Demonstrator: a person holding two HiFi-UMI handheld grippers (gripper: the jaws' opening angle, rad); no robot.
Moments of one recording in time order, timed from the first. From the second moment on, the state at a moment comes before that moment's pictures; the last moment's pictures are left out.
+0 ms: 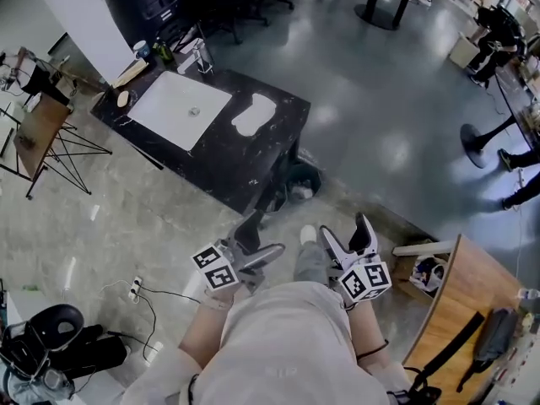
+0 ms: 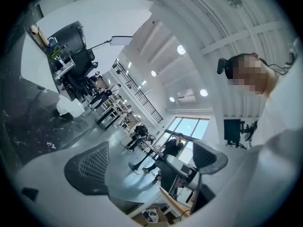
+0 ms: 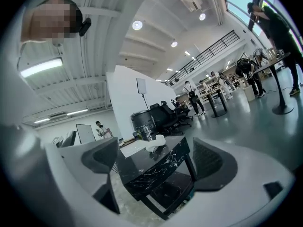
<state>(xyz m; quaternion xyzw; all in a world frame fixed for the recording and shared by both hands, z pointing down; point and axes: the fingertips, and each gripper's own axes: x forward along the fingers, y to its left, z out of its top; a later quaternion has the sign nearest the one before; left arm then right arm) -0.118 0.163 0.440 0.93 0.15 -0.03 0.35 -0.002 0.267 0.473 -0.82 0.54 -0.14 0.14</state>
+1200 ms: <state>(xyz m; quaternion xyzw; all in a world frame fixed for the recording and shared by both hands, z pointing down) 0.064 0.000 0.534 0.95 -0.12 0.21 0.20 0.205 0.015 0.533 -0.51 0.81 0.01 -0.29</state>
